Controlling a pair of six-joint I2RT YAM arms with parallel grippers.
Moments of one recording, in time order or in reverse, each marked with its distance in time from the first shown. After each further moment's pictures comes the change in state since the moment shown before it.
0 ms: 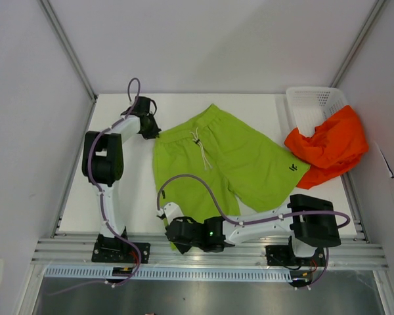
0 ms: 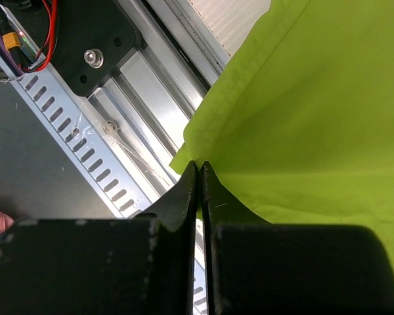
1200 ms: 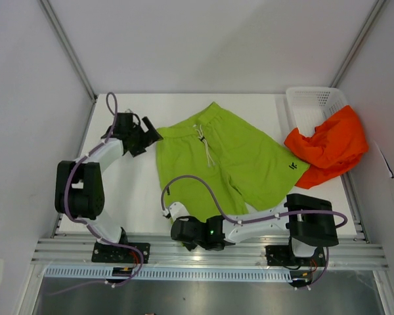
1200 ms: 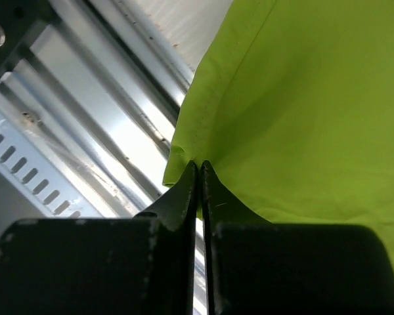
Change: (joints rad) left arm 0.084 -0.481 -0.506 0.201 0.183 -0.126; right arm -0.039 0.009 -0.046 -0.060 0.044 -0.045
